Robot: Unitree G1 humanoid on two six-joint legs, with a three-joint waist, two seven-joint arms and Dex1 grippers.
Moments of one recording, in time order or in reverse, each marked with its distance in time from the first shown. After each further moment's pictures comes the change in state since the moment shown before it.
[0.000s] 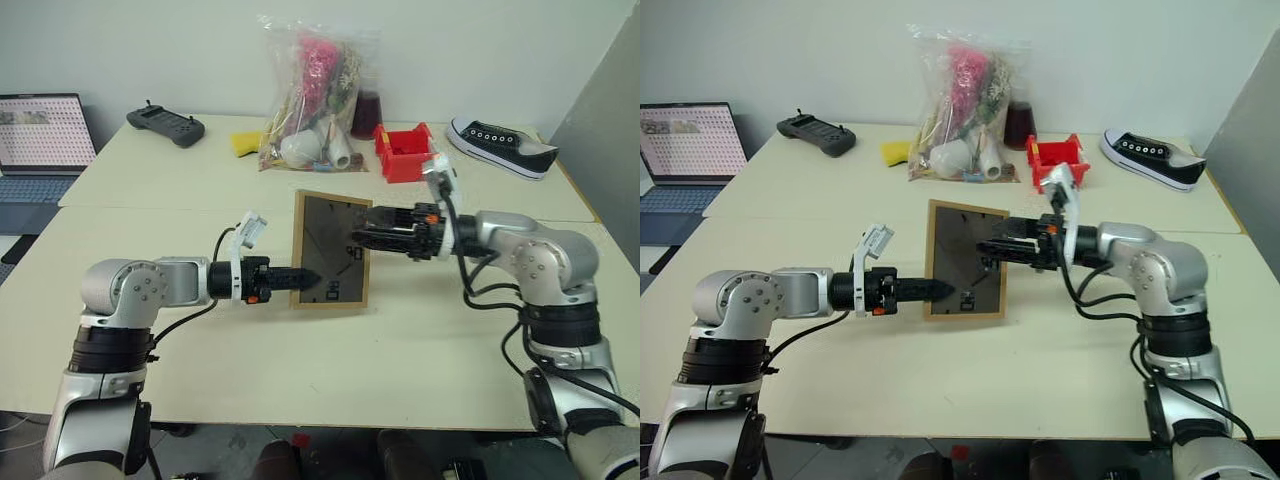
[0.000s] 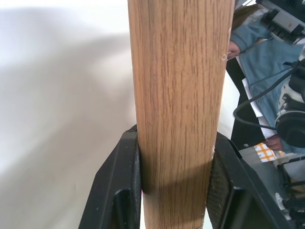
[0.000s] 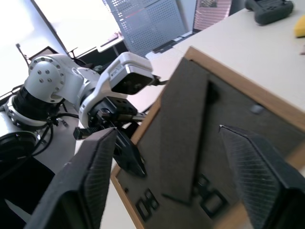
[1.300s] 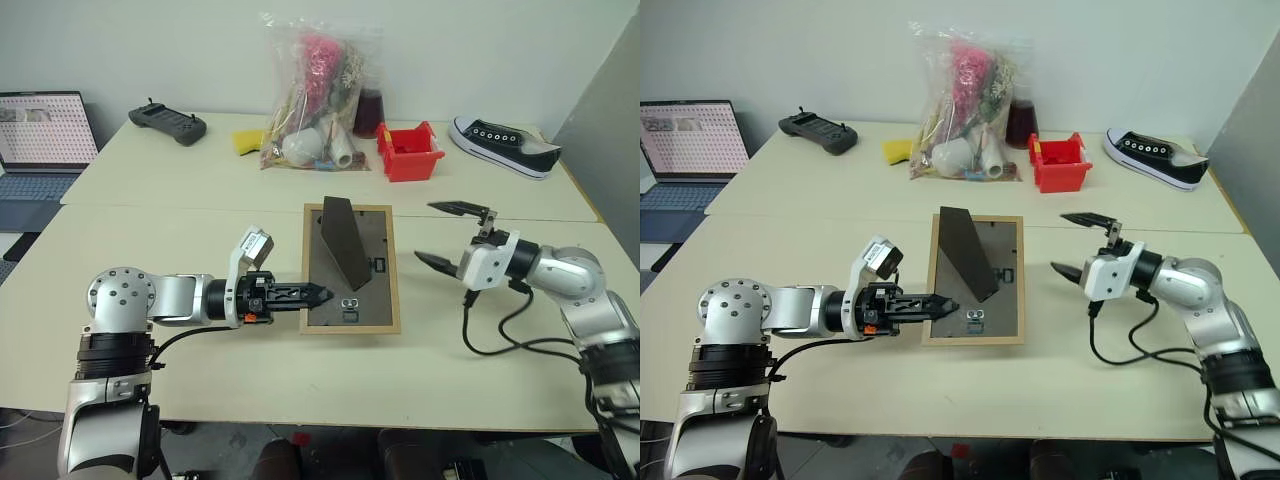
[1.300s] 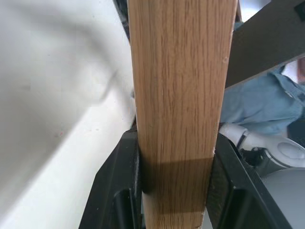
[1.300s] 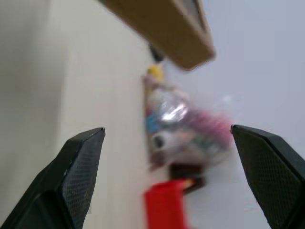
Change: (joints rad) left arm 0.053 -0.074 0.119 0.094 -0.562 0.324 0.257; right arm 0.202 -0.304 0.073 0.397 -0.984 -1.953 -0.353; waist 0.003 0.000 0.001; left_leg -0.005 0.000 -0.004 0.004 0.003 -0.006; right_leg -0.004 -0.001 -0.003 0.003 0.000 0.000
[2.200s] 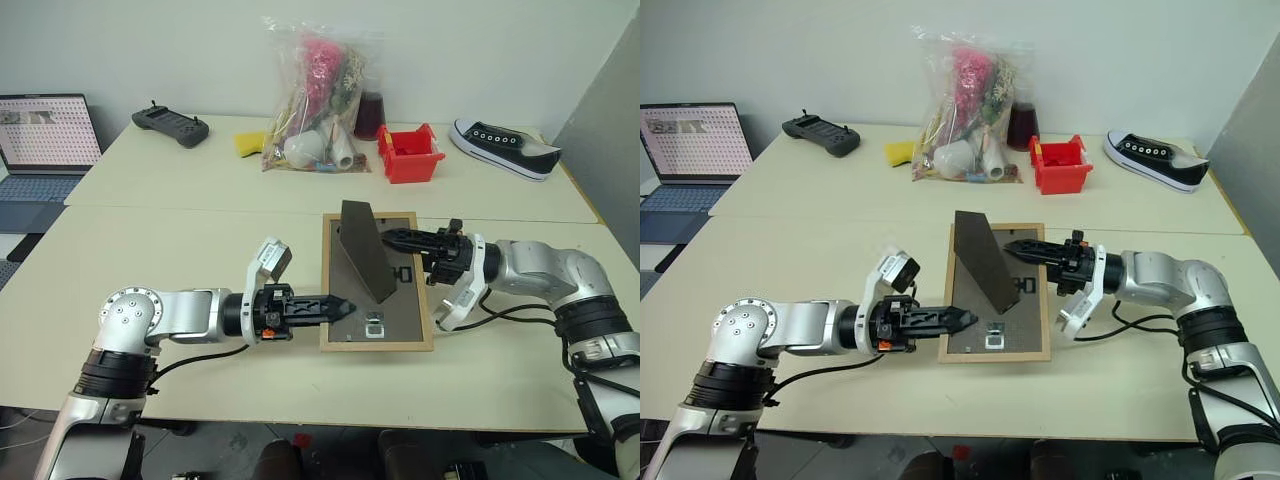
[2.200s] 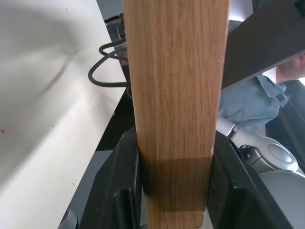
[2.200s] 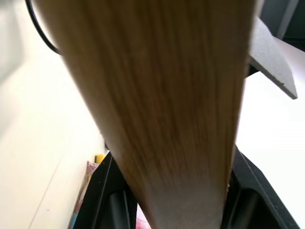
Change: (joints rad) left arm 0.113 0.108 -0.210 -0.103 -0.476 -0.268 0.322; right arm -0.157 -0.007 0.115 0.147 -0.485 -0.407 -0.533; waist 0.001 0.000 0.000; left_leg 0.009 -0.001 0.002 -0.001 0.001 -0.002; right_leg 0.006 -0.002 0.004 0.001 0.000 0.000
